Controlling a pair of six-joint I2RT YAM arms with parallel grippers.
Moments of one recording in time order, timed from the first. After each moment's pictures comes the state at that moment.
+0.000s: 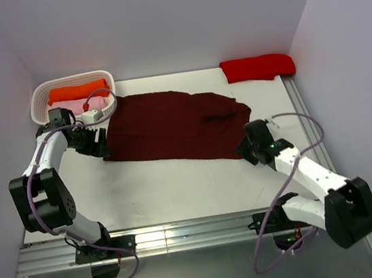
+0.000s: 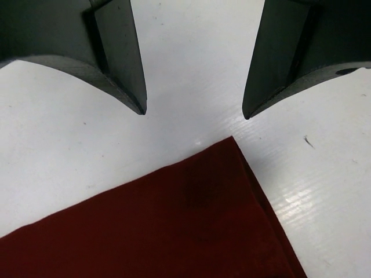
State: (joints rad) left arm 0.16 1.58 1.17 -0.77 0.48 0.50; right arm 0.33 1.10 0.60 -0.43 0.18 1.04
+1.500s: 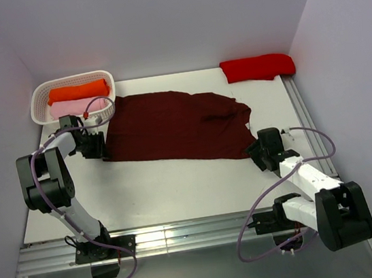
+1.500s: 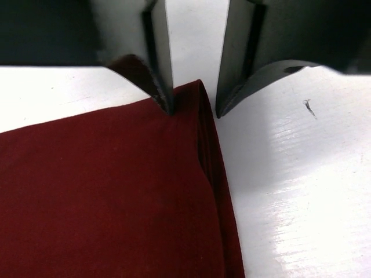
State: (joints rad) left arm 0.16 1.78 1.08 -0.49 0.38 0.26; right arm 0.13 1.04 0.36 -0.24 0.16 1.13
